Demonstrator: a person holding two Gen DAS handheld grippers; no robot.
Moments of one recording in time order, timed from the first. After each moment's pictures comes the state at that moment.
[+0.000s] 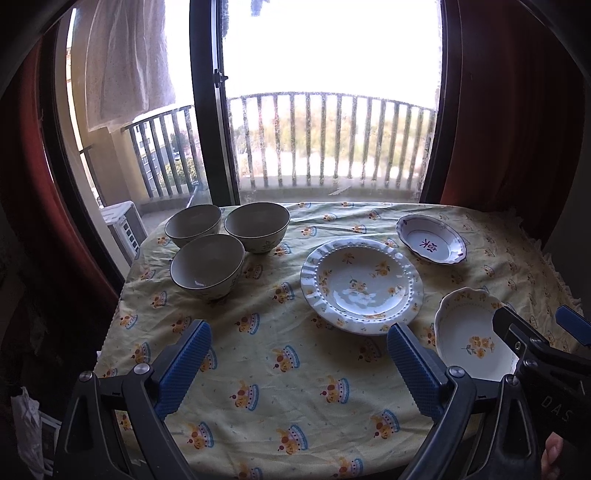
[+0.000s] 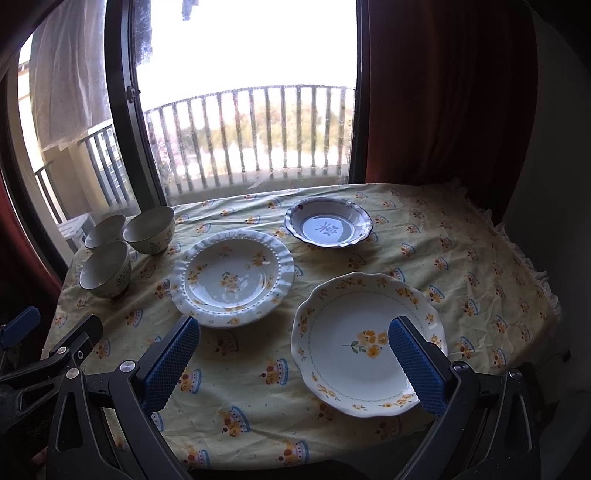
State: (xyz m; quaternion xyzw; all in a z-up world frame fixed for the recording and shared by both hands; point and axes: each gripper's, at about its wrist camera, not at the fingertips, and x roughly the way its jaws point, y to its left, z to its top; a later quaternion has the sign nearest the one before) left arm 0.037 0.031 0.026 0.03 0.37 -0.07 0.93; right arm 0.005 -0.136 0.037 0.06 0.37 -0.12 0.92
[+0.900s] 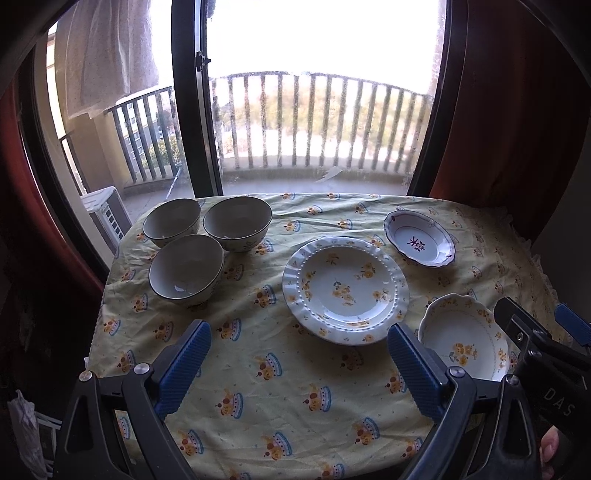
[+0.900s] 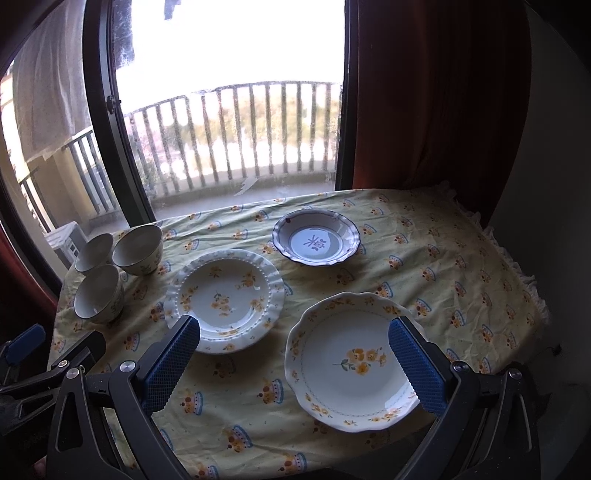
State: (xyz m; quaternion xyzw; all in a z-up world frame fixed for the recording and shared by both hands) left arm 0.075 0.019 0.041 0.02 0.41 -0.10 0.90; right arm 0.032 -0.144 0.064 0.06 0.38 -0.16 0.91
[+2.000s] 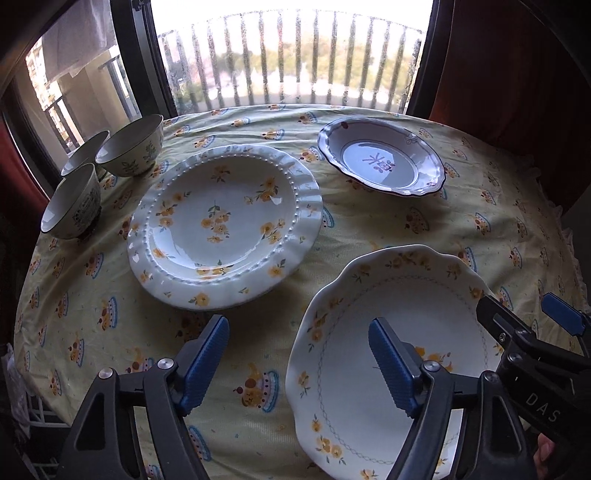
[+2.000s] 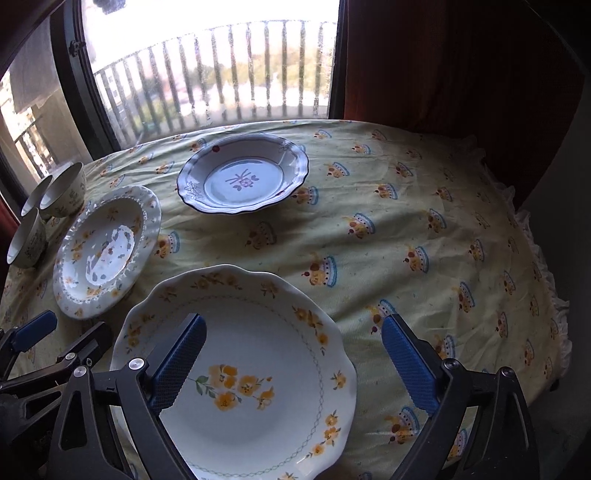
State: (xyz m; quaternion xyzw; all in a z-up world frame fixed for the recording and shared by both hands) left arm 0.101 -0.172 -0.082 0.02 0.52 -0.04 0.85; right arm 0.090 -0.334 -0.064 0.03 0.50 -0.07 0.86
